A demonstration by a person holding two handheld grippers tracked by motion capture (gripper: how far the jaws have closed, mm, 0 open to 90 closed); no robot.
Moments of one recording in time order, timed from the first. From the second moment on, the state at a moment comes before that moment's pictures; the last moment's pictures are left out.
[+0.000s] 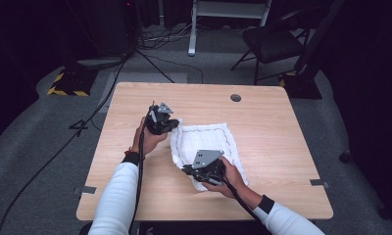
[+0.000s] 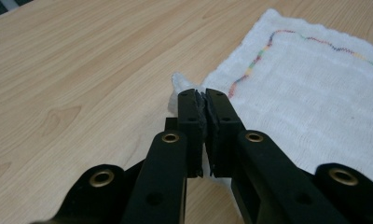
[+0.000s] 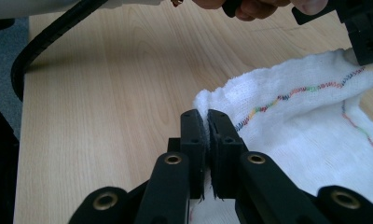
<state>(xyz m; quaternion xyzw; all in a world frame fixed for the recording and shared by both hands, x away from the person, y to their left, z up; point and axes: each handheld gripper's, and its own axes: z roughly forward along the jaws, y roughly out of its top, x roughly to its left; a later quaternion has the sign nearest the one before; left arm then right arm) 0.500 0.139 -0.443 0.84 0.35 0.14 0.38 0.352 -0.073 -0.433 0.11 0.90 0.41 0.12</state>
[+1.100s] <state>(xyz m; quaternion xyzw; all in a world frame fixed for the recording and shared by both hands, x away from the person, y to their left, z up) 0.512 0.043 -0.439 0.86 0.30 0.13 0.40 0.347 -0.190 -0.426 0.19 0.88 0.42 0.15</state>
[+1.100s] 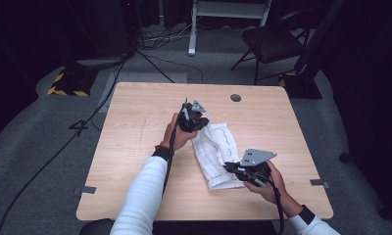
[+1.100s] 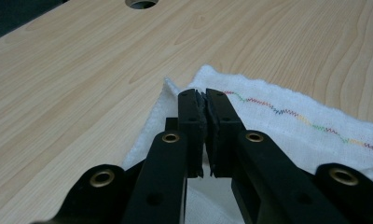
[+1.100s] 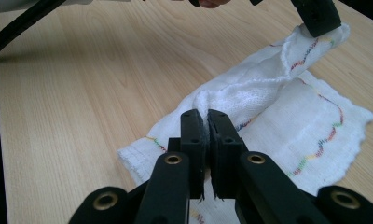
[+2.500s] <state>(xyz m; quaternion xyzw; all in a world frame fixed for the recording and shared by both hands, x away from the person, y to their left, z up) 0.478 0.014 -0.438 0.86 0.29 0.14 0.39 0.349 -0.268 -0.447 0.30 0.85 0.40 0.16</state>
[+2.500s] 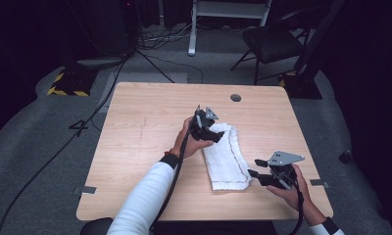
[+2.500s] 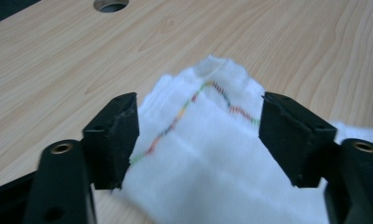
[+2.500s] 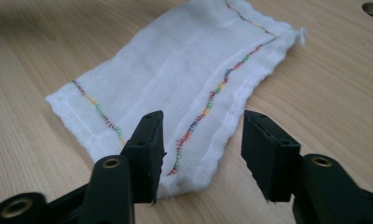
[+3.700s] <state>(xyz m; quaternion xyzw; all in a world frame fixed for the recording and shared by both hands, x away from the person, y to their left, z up) 0.345 0.042 -0.494 0.91 0.19 0.07 0.35 0.337 -0.232 -0.486 0.23 0.91 0.33 0.10</state>
